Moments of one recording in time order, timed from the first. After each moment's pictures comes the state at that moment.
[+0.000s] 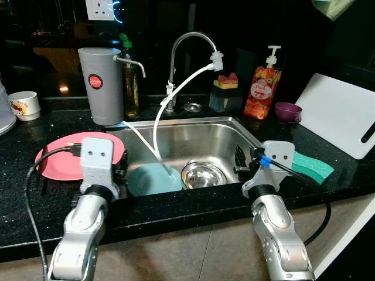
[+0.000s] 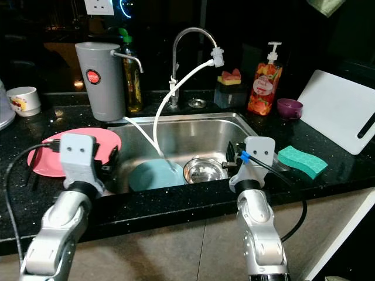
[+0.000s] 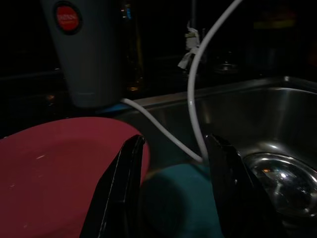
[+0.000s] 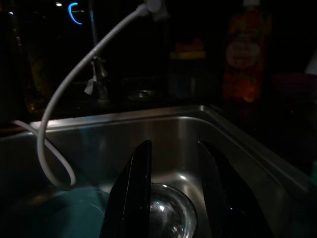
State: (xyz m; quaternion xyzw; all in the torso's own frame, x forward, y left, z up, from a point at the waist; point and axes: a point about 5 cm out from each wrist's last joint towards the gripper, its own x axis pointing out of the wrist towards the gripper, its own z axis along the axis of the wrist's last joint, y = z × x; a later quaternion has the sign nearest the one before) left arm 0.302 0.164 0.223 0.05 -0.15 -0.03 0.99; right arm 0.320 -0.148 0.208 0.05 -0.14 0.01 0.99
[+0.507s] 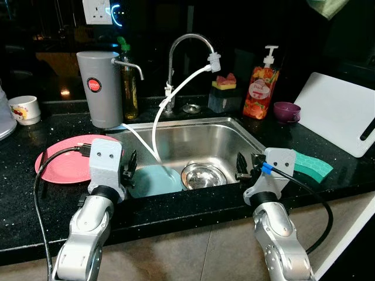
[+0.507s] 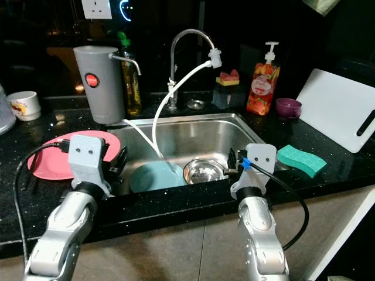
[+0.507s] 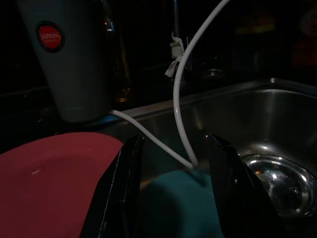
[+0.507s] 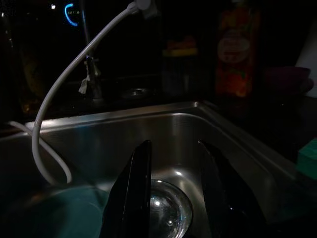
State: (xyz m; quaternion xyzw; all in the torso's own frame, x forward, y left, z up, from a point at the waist) left arm 0.309 0.154 0.221 0.05 -0.15 -0.05 0.99; right arm 0.315 -0.154 0.202 0.04 -0.14 0.00 0.99
